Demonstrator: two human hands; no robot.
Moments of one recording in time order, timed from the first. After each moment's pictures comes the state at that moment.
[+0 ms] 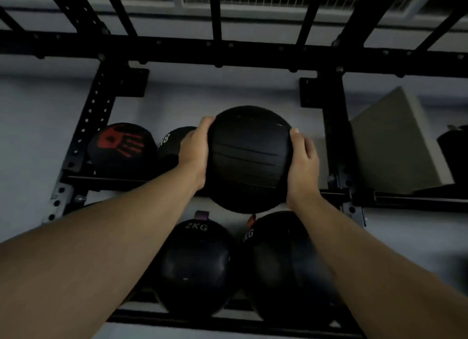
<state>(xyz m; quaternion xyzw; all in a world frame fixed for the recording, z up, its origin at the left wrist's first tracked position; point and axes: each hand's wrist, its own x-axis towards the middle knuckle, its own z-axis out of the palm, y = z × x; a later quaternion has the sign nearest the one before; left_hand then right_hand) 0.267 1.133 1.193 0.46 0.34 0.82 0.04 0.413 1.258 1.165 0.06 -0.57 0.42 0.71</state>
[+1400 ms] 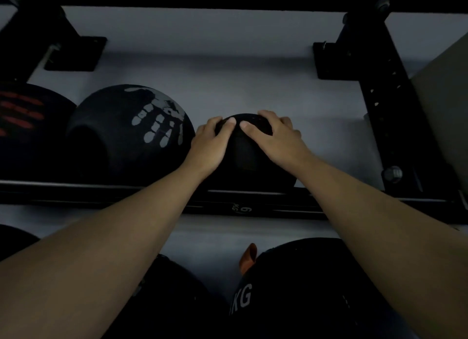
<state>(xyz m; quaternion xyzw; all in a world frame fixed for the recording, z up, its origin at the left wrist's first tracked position) 0.089 1.430 1.285 0.52 0.52 0.62 -0.27 0.236 1.522 1.291 -0.11 -0.80 0.06 0.59</state>
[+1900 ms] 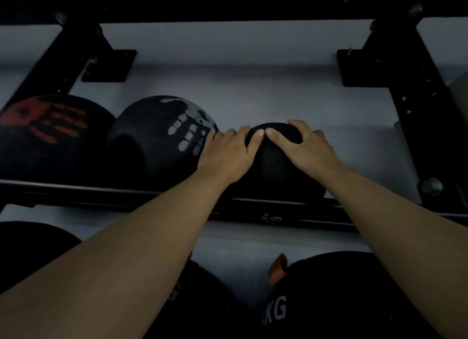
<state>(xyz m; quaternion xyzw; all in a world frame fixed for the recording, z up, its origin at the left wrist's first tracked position) 0.084 1.396 1.282 0.44 0.64 0.35 -0.52 0.226 1.512 1.296 -0.15 -0.77 0.08 0.61</state>
